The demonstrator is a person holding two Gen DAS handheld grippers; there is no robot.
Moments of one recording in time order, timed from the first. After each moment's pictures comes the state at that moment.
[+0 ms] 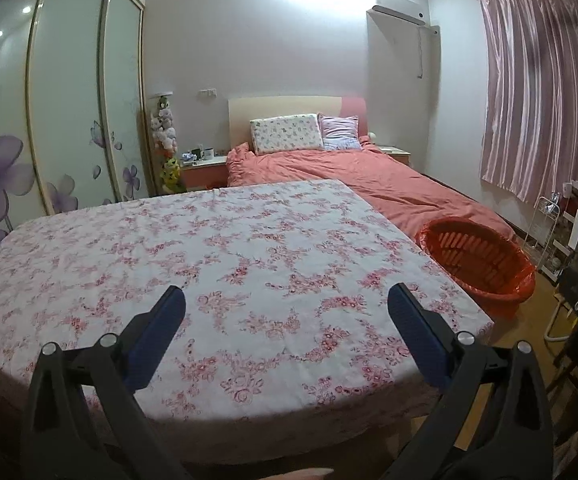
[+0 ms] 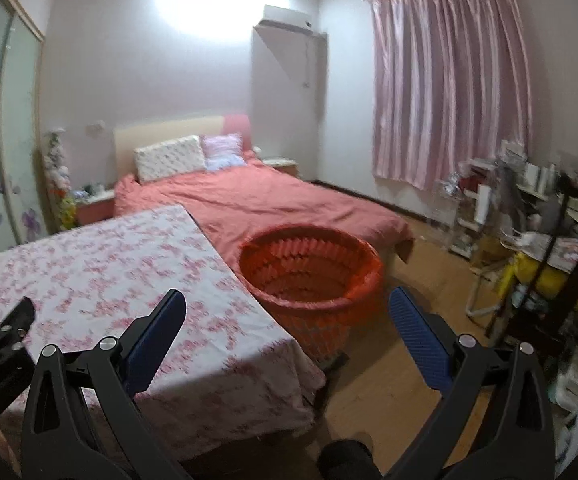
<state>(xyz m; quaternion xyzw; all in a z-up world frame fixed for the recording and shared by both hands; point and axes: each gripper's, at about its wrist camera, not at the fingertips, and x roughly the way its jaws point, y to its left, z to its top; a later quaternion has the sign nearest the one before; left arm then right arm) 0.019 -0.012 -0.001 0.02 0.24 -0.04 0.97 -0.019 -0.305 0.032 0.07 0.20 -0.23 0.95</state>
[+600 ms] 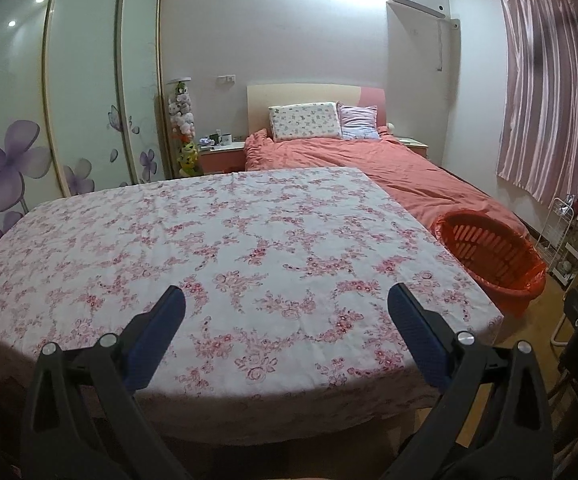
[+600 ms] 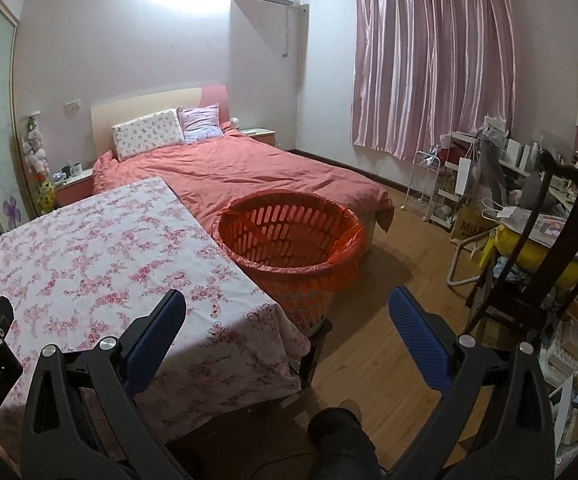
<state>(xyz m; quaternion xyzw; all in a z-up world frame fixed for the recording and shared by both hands) 0.009 -0.007 -0.005 0.01 0.26 -0.01 0.97 -0.035 -0.300 0.016 0.08 0.24 -0.26 0.93</state>
